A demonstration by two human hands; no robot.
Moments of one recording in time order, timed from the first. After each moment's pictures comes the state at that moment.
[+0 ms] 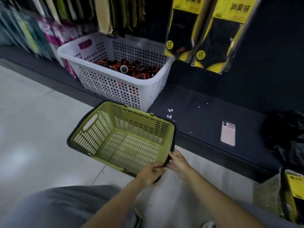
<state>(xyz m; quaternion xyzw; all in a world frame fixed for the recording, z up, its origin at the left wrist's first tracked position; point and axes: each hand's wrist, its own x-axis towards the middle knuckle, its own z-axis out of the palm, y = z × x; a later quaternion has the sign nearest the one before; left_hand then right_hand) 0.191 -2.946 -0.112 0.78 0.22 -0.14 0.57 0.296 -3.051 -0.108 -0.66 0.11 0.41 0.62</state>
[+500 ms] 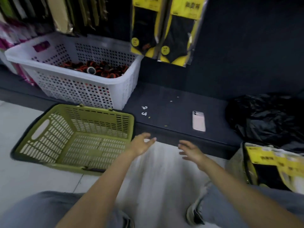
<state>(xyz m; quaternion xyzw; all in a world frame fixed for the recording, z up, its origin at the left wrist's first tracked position) 0.266 -2.936 -0.067 0.85 0.16 -0.11 0.48 0.315 -3.155 -0.059 -0.80 0.08 0.29 0.52</state>
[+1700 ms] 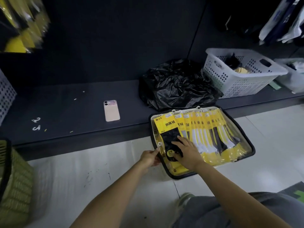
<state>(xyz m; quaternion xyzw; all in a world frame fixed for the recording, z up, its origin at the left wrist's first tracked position) 0.308 -3.301 -0.122 0.65 0.17 -0.35 0.65 0.277 -3.475 -0.096 -0.99 0.01 0.13 0.11</state>
